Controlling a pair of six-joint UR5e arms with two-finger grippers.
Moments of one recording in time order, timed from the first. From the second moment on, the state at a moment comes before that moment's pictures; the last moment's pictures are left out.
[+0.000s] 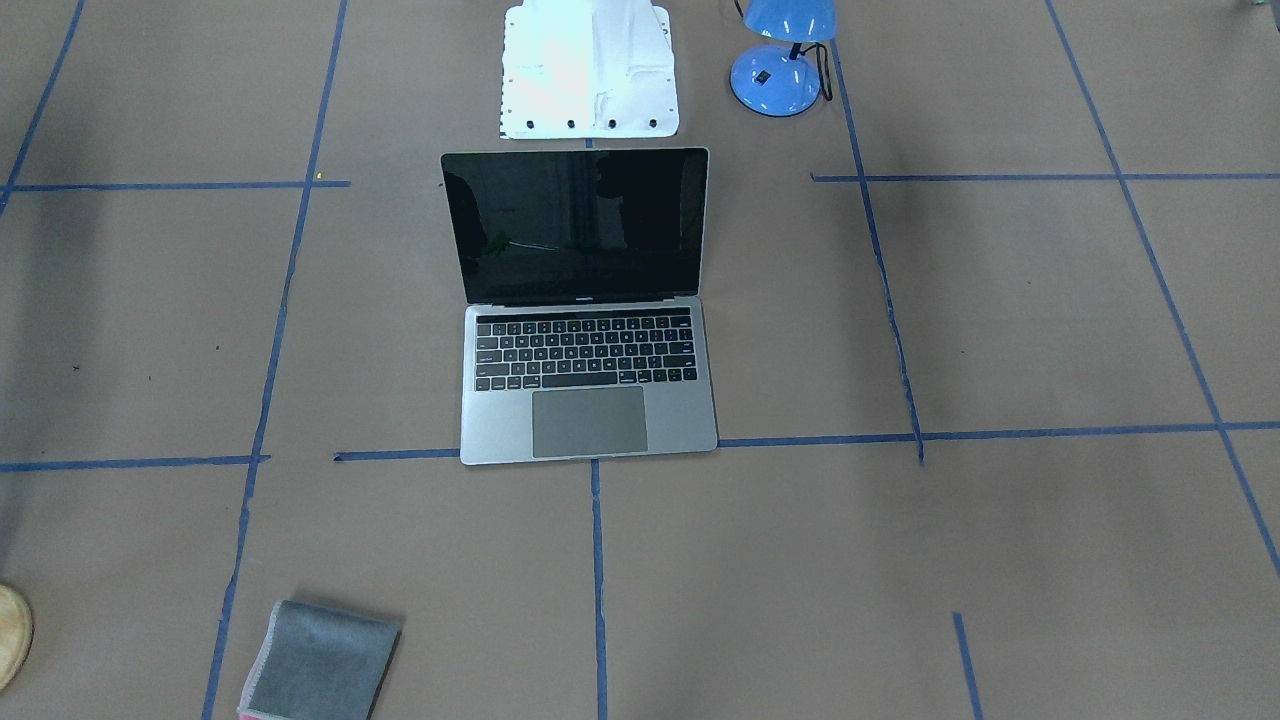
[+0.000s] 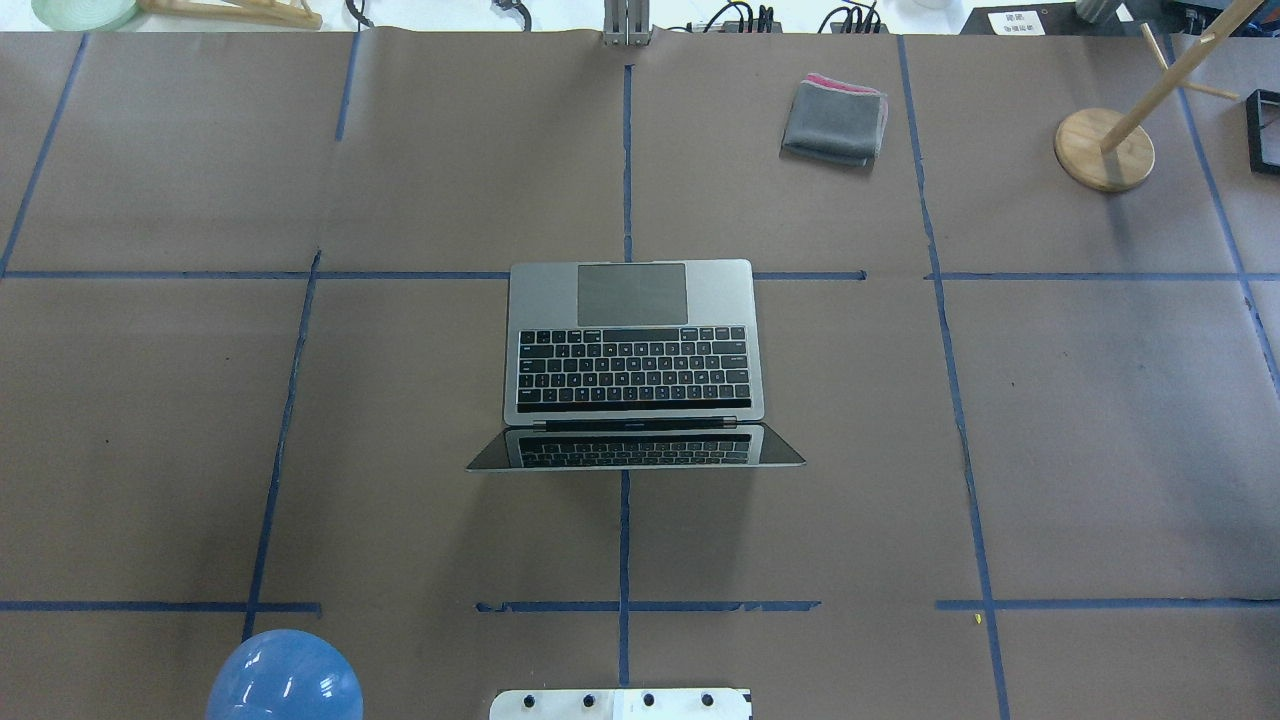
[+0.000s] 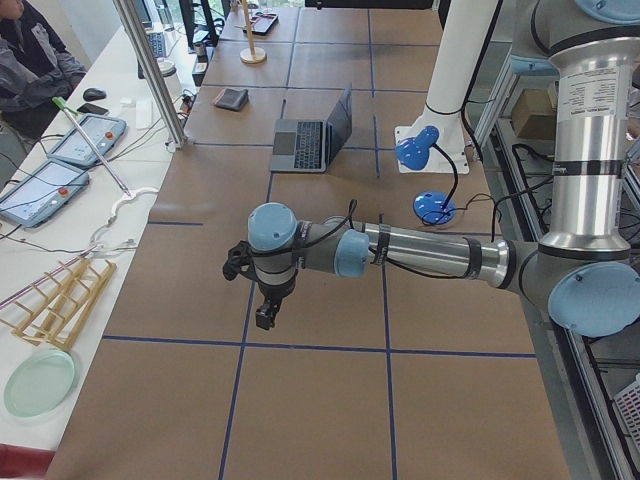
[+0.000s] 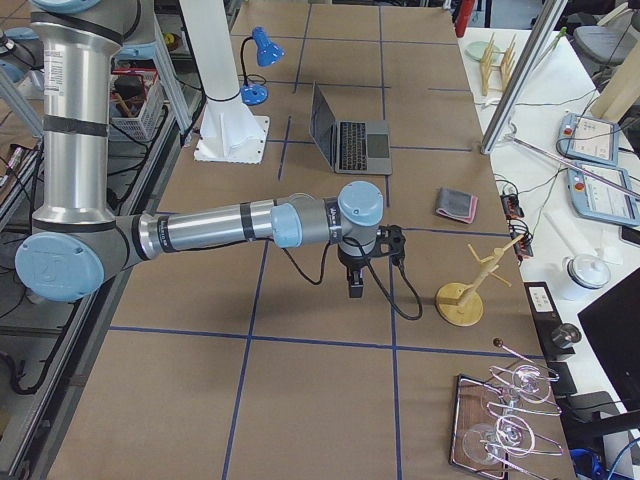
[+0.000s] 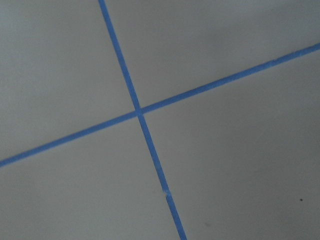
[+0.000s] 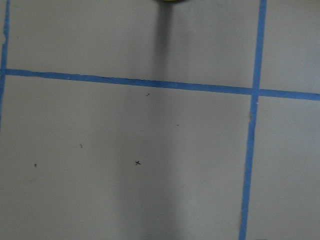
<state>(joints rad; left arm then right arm) -1.52 -1.56 -1.75 -1.65 -2.35 0.20 1.41 -1.66 1.85 -1.51 2.42 0.21</state>
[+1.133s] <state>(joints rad) -1.27 -1.53 -1.78 -2.03 -2.48 -0.29 0.85 -1.67 2.02 -0.87 2.18 1.25</state>
